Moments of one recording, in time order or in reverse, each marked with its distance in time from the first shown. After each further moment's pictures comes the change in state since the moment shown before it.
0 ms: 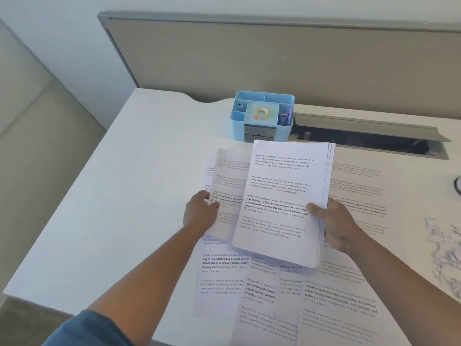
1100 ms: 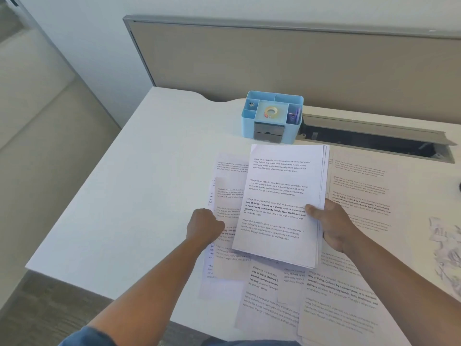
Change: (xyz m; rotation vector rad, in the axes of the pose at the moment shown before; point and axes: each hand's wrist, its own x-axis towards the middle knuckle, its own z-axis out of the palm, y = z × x) left_hand -0.049 -0.040 0.000 0.213 -0.062 -0.040; right_hand -0.022 0.011 0.016 -0.036 -0.038 -0.024
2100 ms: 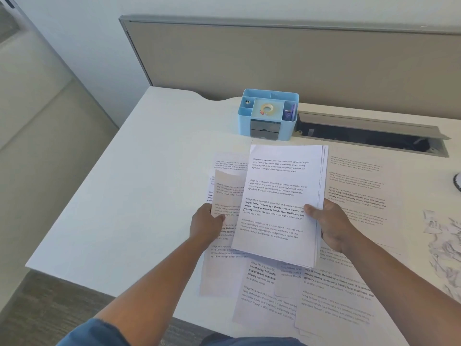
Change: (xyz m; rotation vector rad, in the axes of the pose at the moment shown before) left_hand -0.015 0.005 0.005 -0.200 0.019 -0.001; right_hand -0.004 0.013 -0.008 0.018 0.016 0.017
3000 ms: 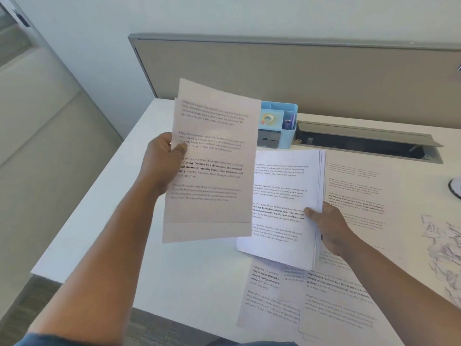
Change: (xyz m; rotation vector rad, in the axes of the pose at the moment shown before) left_hand -0.006 0.101 -0.169 -0.461 0.181 0.328; right_hand -0.014 -0.008 0.013 -0.064 0.067 -0.037
